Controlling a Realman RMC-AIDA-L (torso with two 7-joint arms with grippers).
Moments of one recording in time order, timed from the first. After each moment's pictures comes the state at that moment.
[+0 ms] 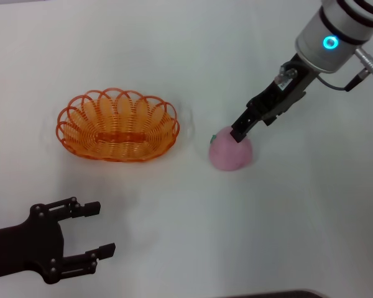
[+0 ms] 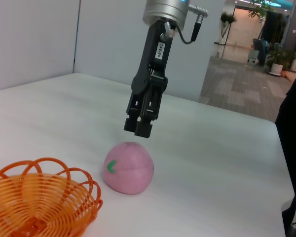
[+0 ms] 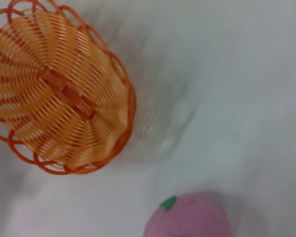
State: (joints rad) left arm -0.13 -2.16 0.79 0.84 2.05 1.77 -1.09; right arm 0.90 2.11 -1.13 -0.93 -2.69 -1.65 2.74
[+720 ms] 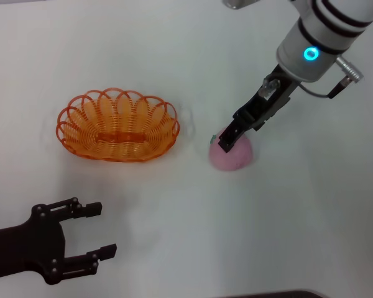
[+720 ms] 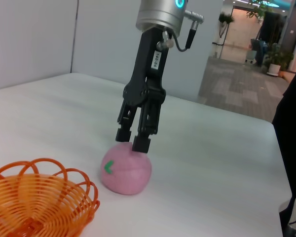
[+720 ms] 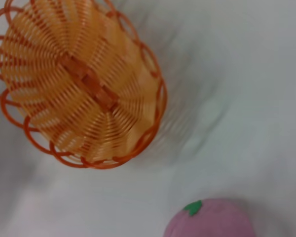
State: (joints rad) left arm -0.13 -2.16 0.80 0.84 2.05 1.77 -1.09; right arm 0.91 2.11 -1.26 -0.91 -2.62 -1.59 2.74
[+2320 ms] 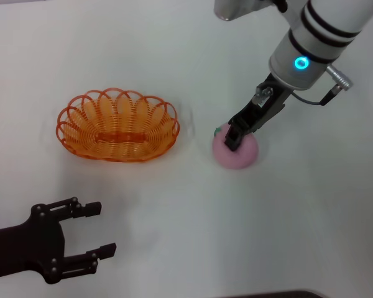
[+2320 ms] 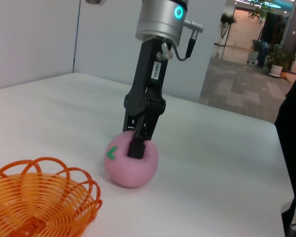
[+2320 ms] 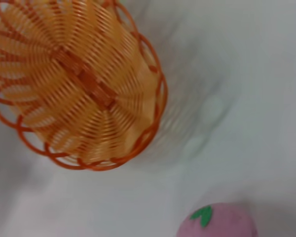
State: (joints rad) left arm -0.14 -2.16 0.79 0.84 2.05 1.77 -1.10; right arm 0.92 2.10 -1.31 -0.84 -2.58 -1.53 2.75
